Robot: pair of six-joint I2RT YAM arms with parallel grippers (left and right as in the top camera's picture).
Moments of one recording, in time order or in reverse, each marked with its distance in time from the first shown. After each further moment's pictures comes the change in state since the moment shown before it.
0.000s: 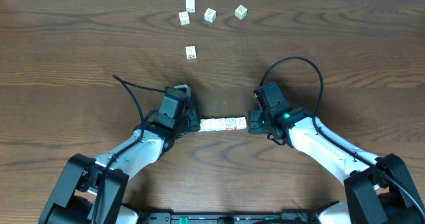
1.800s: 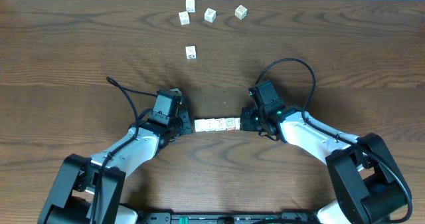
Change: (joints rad) left arm 0.056 0.000 0.008 -0.137 -0.003 0.000; right arm 0.000 0.137 0.010 0.145 -0.143 0.103
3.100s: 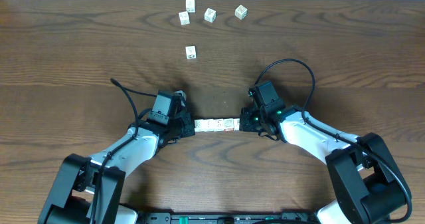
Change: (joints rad) left arm 0.005 0.000 0.001 -0.011 0.136 0.019; right arm -0.002 0.002 0.000 0.002 -0.034 0.000
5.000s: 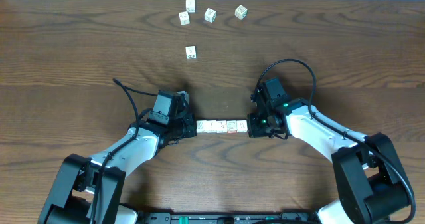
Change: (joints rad) left arm -0.001 0.000 0.000 0.007 0.047 0.011; right arm -0.061 -0.011 0.049 -0.237 -0.048 -0.241
